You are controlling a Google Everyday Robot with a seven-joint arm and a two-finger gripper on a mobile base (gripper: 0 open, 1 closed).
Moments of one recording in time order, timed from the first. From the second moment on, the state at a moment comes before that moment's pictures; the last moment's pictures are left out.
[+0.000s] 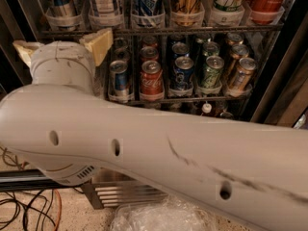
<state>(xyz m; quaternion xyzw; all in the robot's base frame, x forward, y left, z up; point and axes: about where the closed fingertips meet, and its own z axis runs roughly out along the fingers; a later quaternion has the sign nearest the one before) 0.538 0.167 1.024 -0.09 0.70 0.08 0.70</state>
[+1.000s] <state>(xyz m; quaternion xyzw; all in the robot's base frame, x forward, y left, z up) 0.540 0.162 1.057 -0.08 0.68 0.05 0.72</state>
